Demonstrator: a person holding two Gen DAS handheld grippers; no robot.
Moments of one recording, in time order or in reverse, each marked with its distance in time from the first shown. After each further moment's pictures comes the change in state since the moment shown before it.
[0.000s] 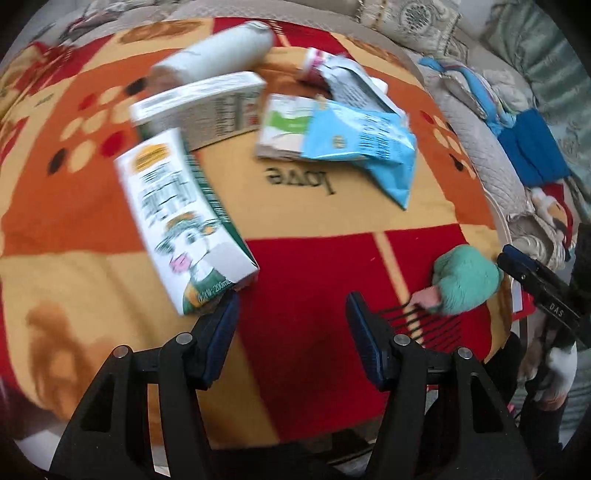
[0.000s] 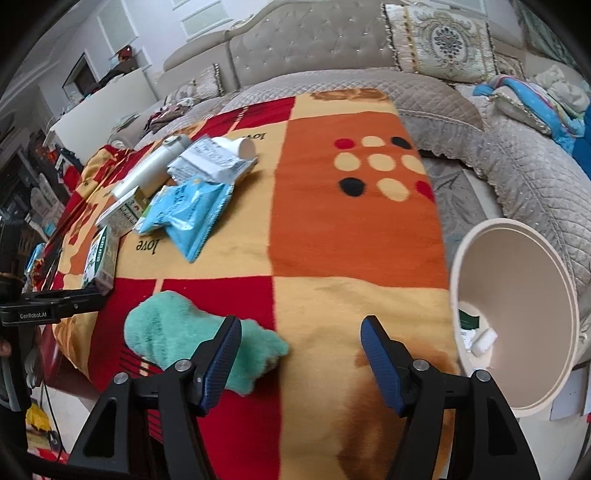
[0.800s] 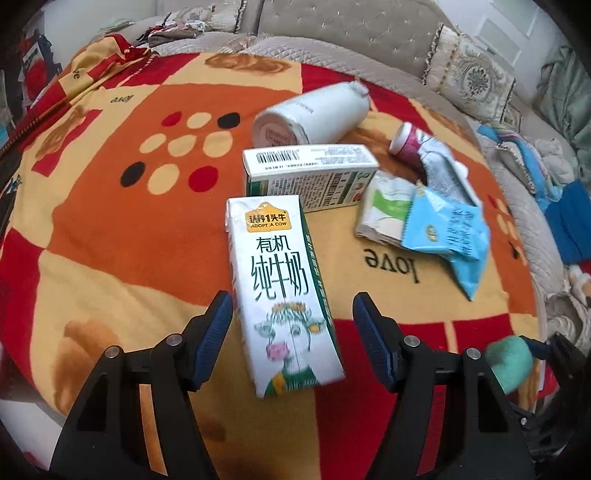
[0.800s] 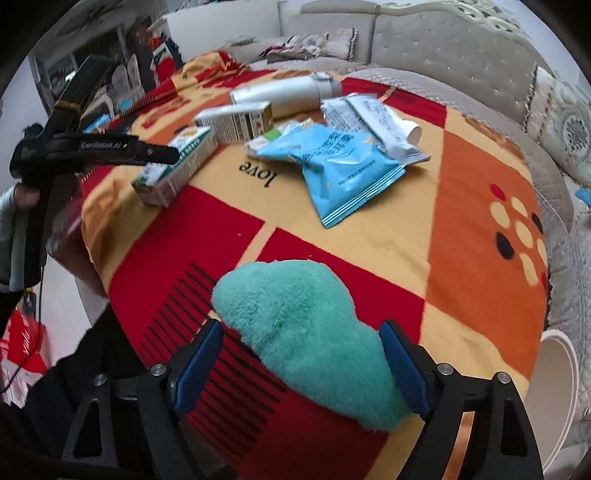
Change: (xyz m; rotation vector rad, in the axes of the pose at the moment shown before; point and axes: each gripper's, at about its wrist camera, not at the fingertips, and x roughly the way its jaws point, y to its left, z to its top) left arm 0.003 0.048 0.025 -0.186 -0.201 0.170; right arm 0.041 0.096 -0.010 -0.493 0.121 0.124
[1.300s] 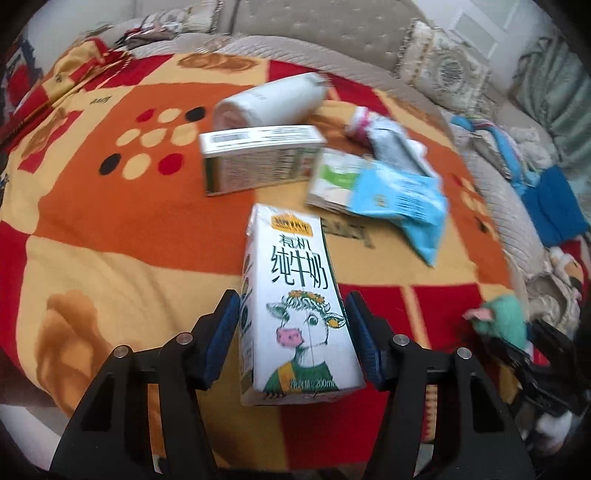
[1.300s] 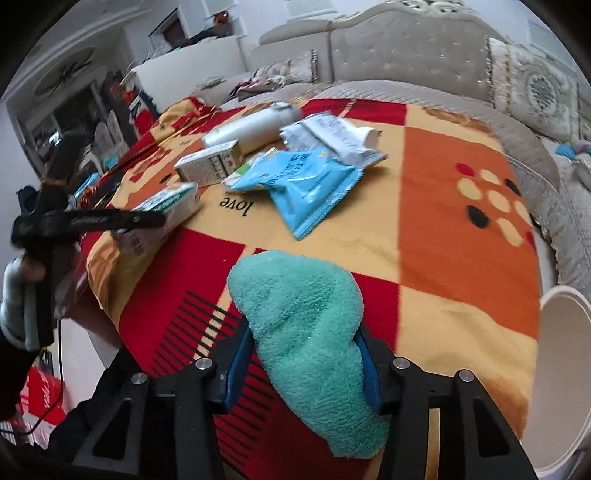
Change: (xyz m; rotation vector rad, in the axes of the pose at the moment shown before) left arm -0.031 -0.025 -0.030 0.051 -0.003 -0.105; right arm -0.027 -0.022 -0.023 0.200 -0.144 0.027
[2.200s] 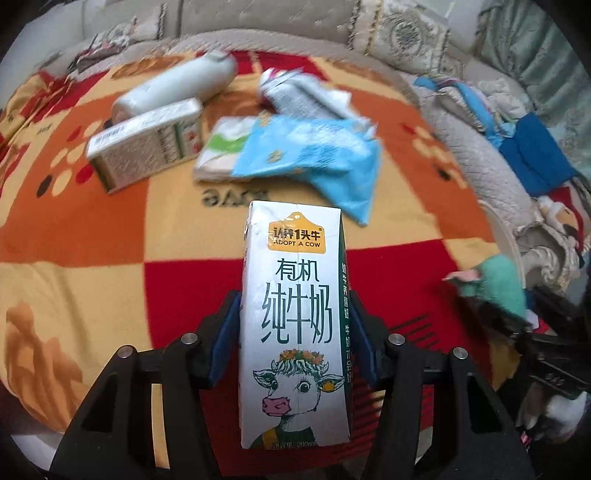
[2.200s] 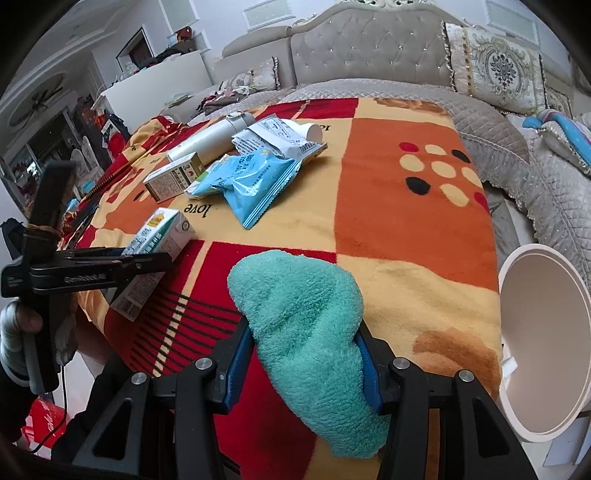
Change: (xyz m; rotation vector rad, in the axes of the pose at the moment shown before) left arm 0.029 -0.079 -0.020 0.166 0.038 -0.041; right arm -0.021 -0.032 -0.023 0.106 -0.025 -0.058
